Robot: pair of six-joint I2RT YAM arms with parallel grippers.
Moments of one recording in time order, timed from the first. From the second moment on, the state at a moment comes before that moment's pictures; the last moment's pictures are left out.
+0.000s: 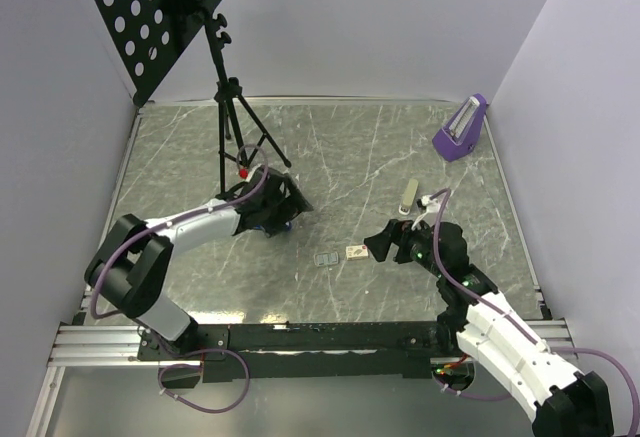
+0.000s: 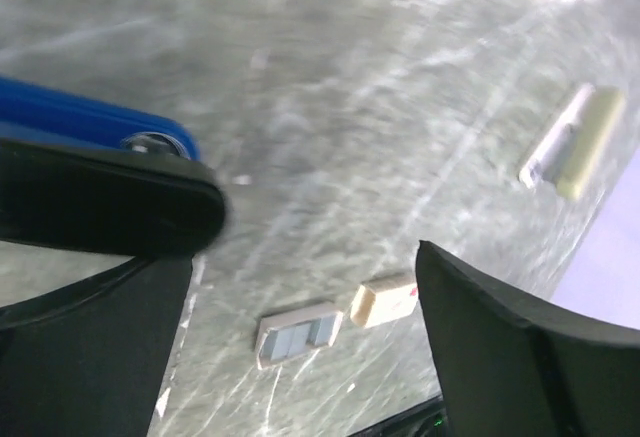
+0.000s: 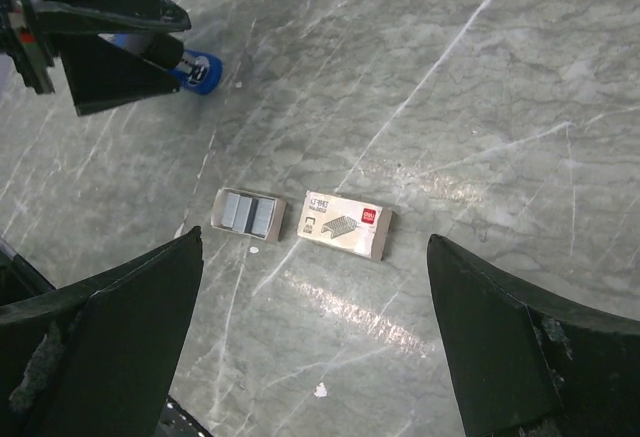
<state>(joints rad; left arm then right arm) -0.61 1.56 0.88 -0.18 -0.01 -1.16 0.41 0.60 0.26 -0.05 -0.20 0.50</state>
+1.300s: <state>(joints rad) -0.59 1.70 1.12 -0.46 -0.08 0.14 0.41 0.47 0.04 0.47 -0.55 0.34</state>
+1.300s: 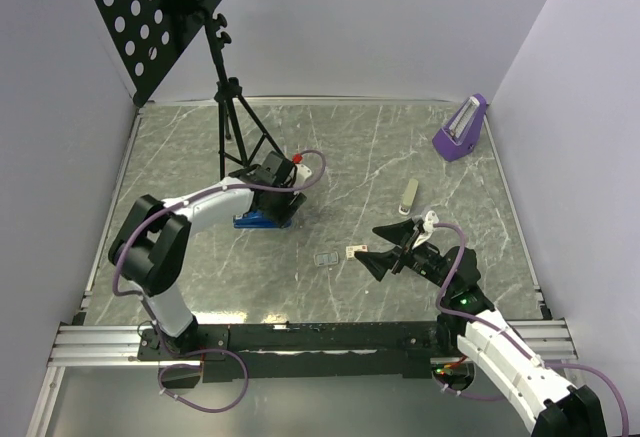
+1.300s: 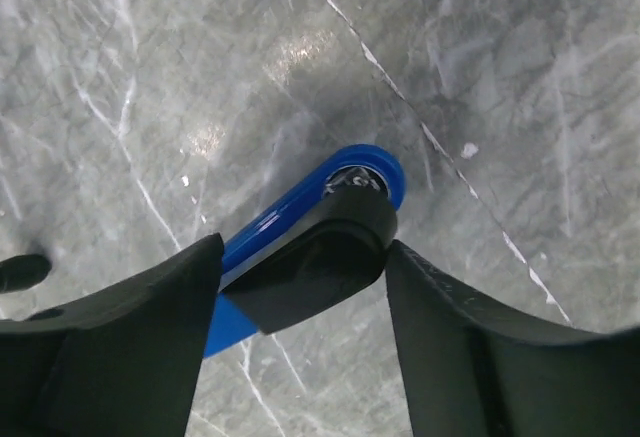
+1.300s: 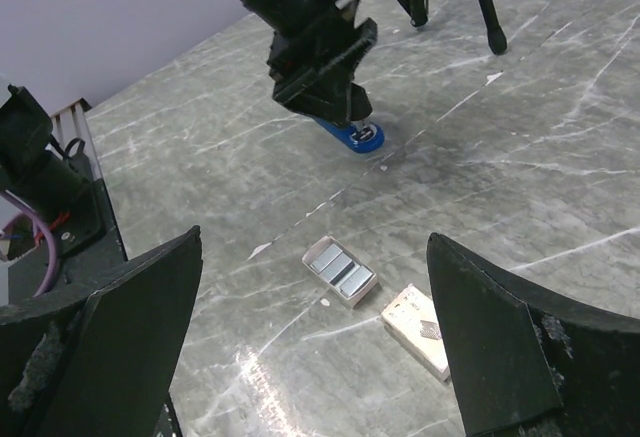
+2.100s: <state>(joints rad) -0.59 1.67 1.16 -0.49 0.11 0.11 0.41 0.61 0.08 0.48 -0.51 0.44</state>
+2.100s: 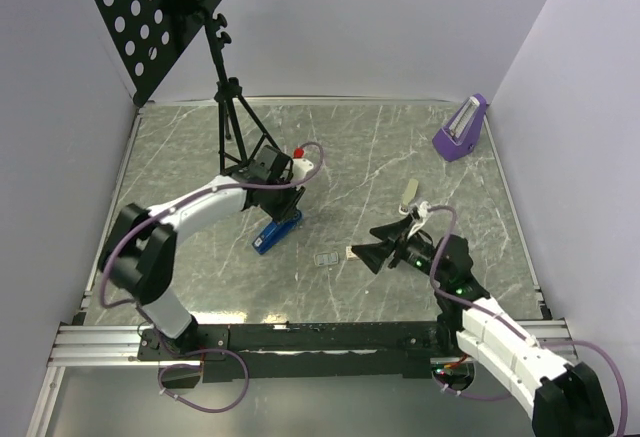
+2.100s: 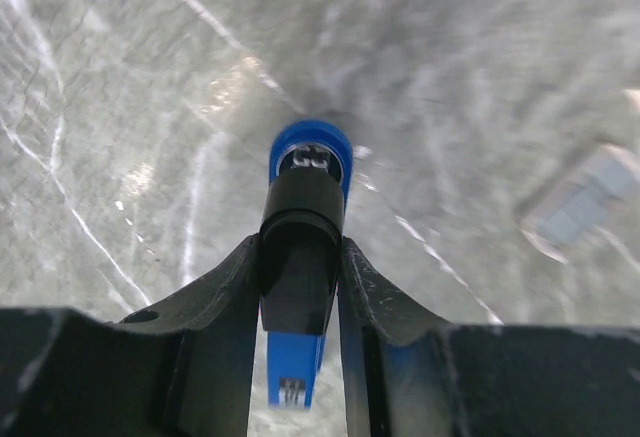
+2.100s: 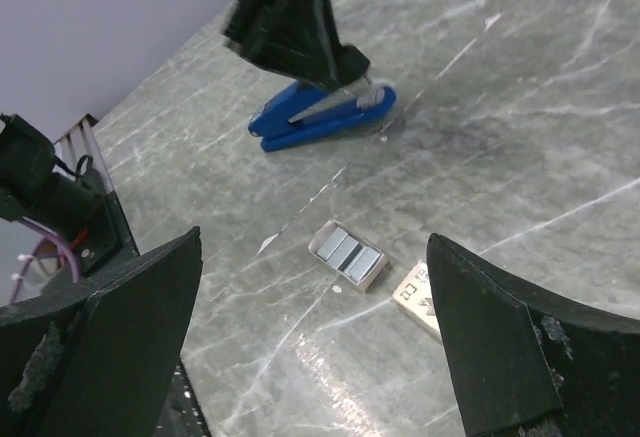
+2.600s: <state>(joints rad) -0.59 1.30 1.04 -0.40 0.43 0.16 0.47 1.09 0.34 0.69 -0.67 0.40</state>
